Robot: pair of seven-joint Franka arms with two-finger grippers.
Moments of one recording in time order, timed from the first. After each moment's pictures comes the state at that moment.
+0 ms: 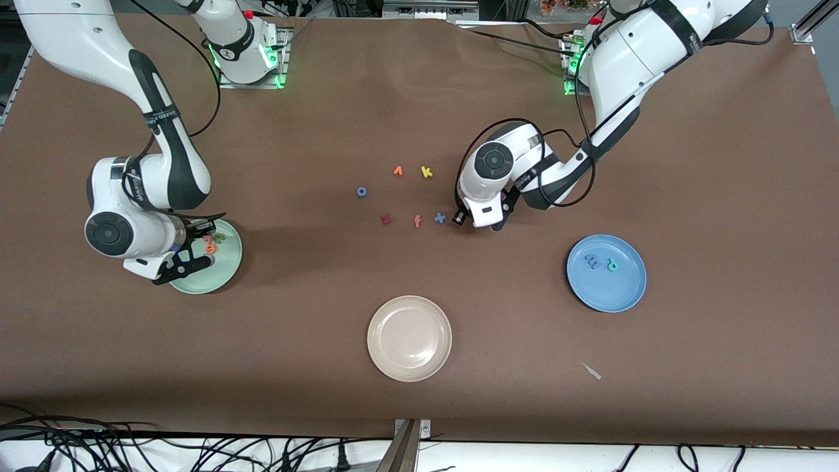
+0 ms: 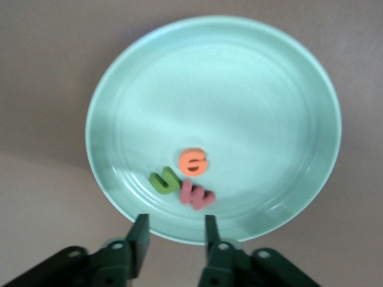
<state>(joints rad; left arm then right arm) -0.03 0.74 -0.69 -1.87 0.45 2.32 -2.01 0.03 0.51 0.02 -1.79 -0.14 2.01 -0.26</state>
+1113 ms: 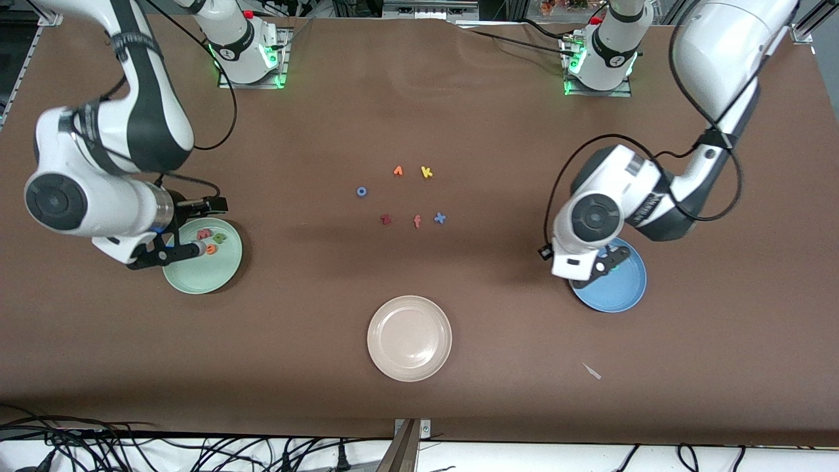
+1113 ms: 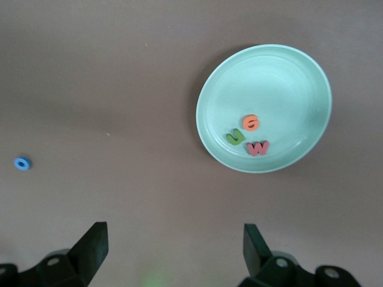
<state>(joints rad) 0.22 0.65 -0.68 -1.58 0.46 1.80 -1.14 0.11 0.33 0.06 -1.60 -0.02 1.64 -0.02</state>
